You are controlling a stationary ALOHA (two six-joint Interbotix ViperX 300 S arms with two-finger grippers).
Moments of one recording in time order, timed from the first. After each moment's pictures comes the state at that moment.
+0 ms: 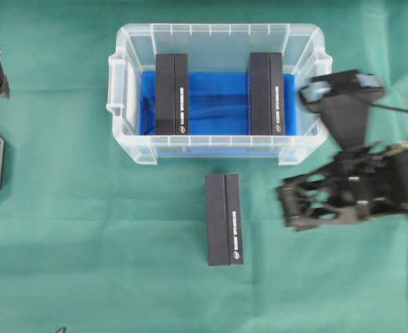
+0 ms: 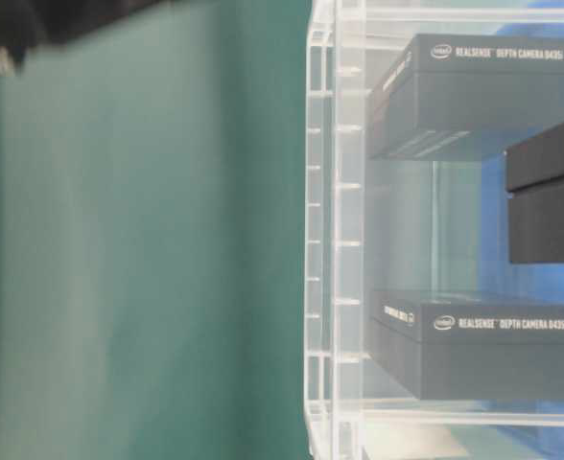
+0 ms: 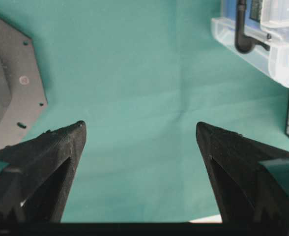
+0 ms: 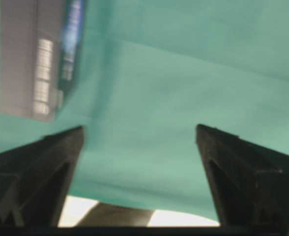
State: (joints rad) left arm 0.24 -0.71 0.44 0.04 1.53 -1.27; right arm 0.28 -0.18 0.20 -0.09 1.38 1.81
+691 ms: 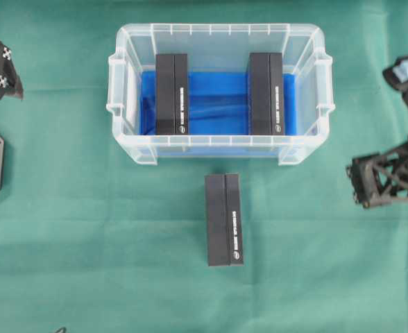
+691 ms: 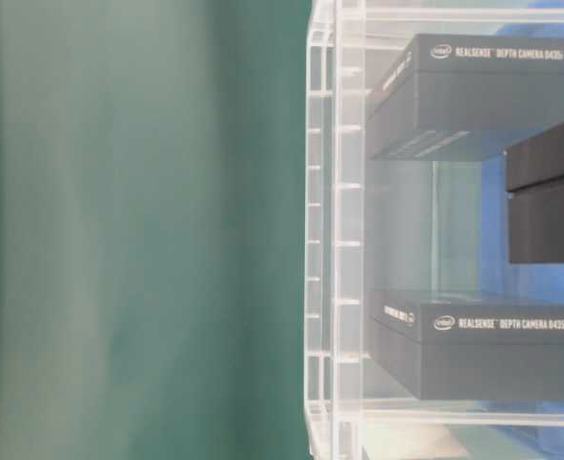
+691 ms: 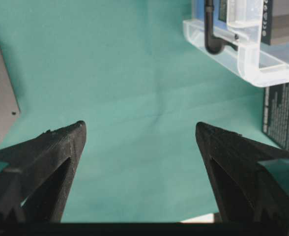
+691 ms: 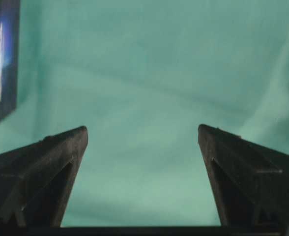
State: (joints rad) left arm 0.22 -0.69 0.45 0.04 1.46 -1.29; right arm 0.29 -0.45 0.44 -0.18 1.39 1.82
